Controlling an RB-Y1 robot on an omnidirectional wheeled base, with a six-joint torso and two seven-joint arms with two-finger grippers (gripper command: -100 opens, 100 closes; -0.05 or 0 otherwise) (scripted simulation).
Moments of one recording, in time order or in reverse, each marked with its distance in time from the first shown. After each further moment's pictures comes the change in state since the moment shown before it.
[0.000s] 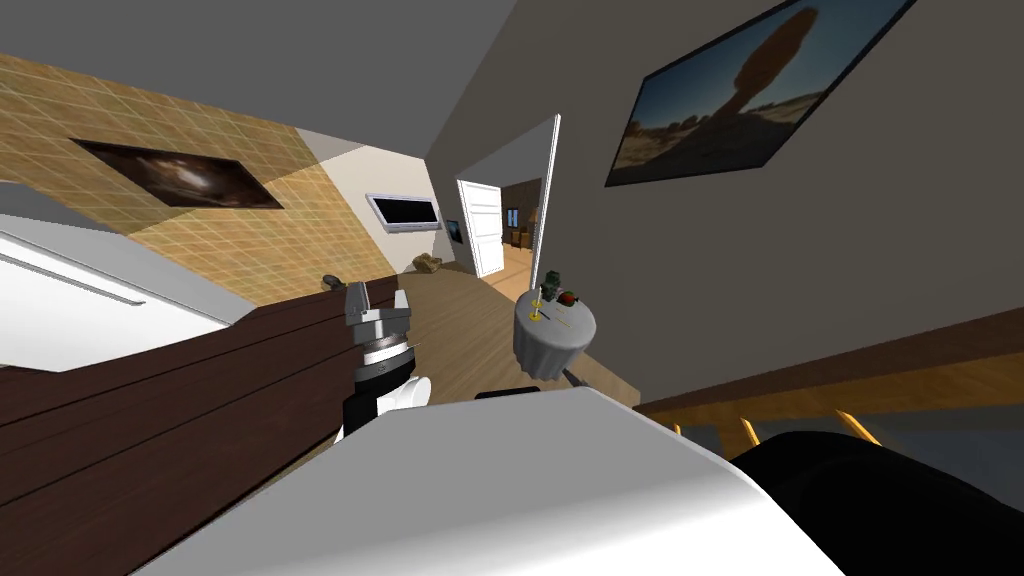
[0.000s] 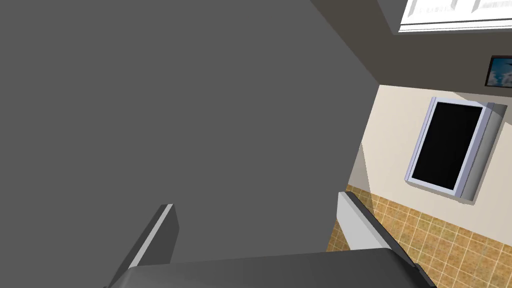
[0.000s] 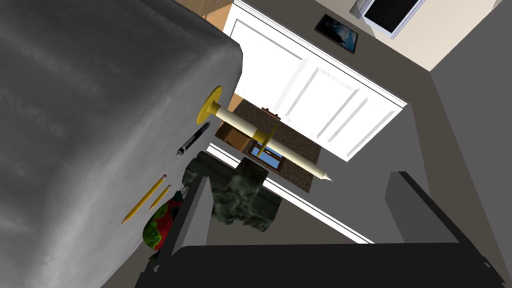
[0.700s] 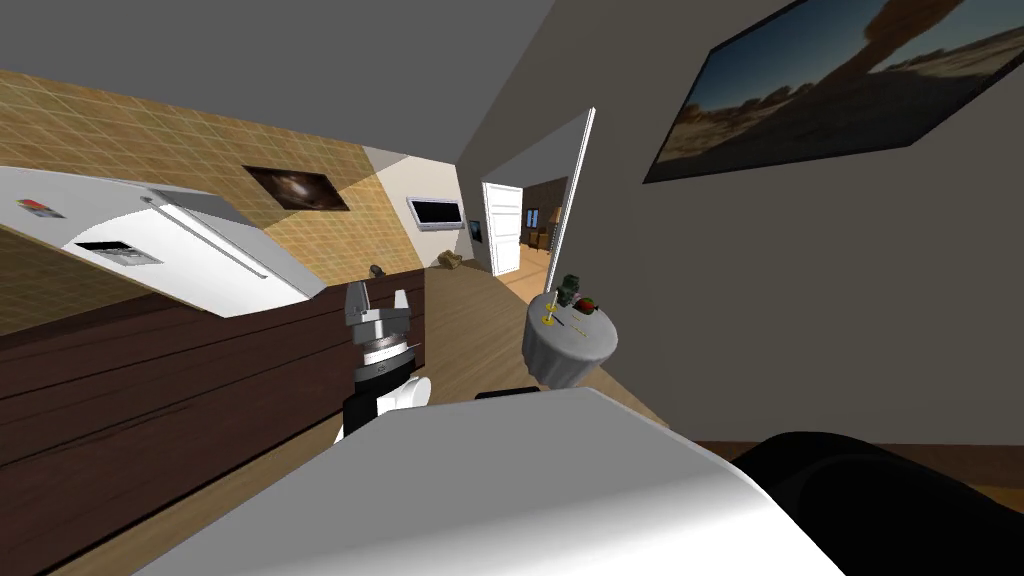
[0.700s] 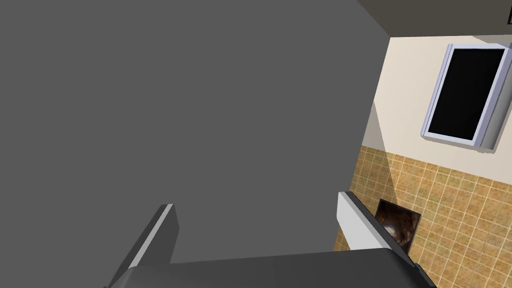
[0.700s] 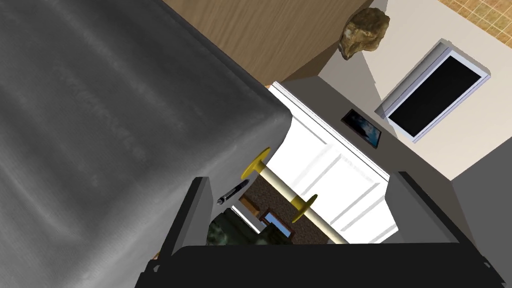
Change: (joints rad) left arm 0.000 0.000 0.000 0.000 0.000 0.000 0.000; right arm 0.030 -0.109 0.029 0.169 0.046 0.004 0.012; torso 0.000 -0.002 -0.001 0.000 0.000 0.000
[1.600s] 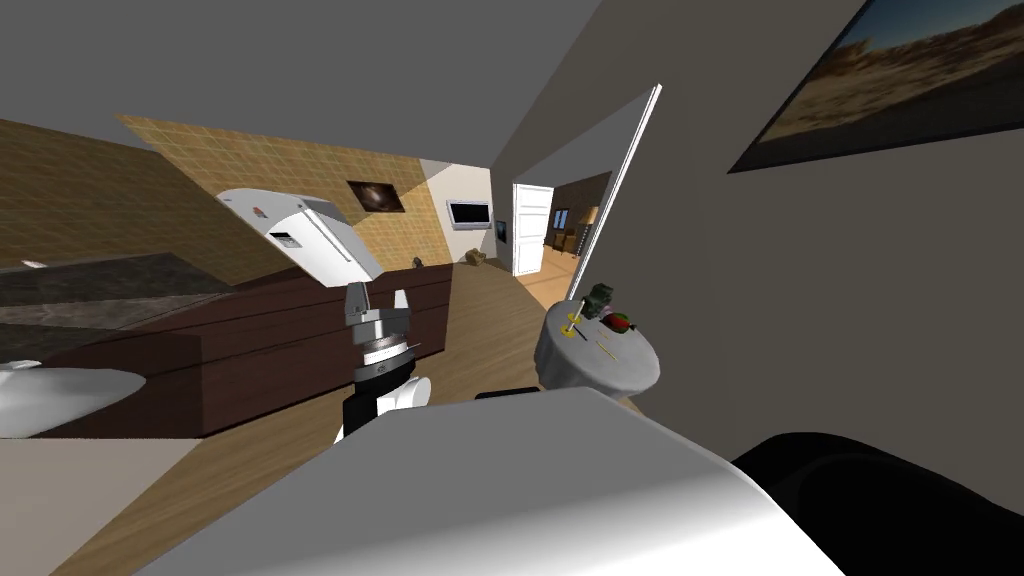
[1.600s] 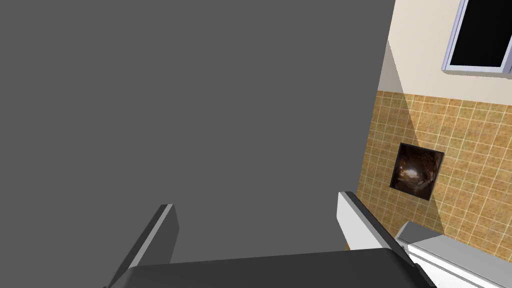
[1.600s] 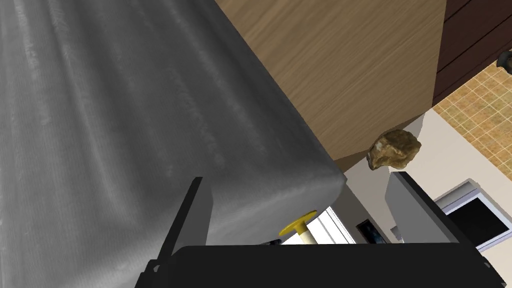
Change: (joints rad) left arm 0.000 0.000 0.000 0.000 0.000 0.000 0.000; right arm 0.033 -0.115 0.005 0.267 0.079 -0.017 -0.001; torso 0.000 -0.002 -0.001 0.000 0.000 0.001
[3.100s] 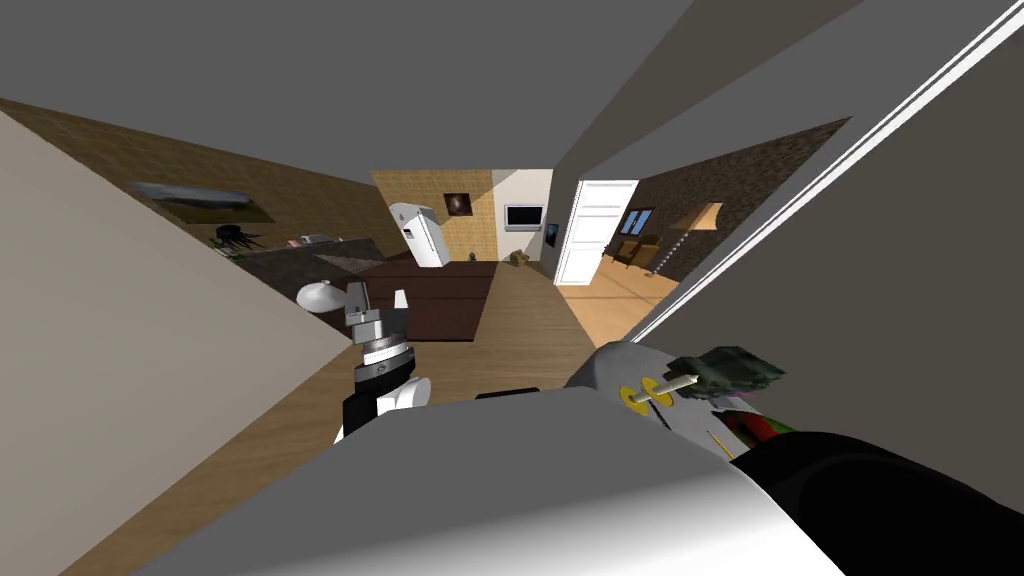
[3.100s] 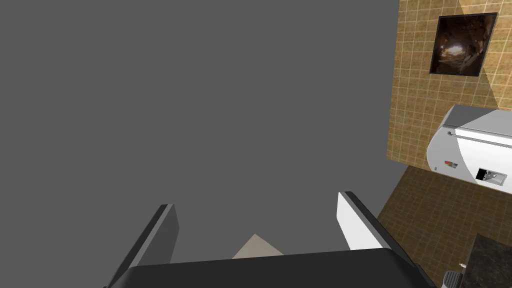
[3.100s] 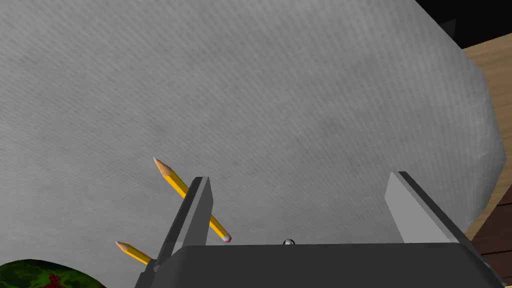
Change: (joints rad) left arm 0.000 0.000 0.000 0.000 0.000 0.000 0.000; right arm -0.034 -0.082 -0.022 0.449 0.217 0.028 -0.049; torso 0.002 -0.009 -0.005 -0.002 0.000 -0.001
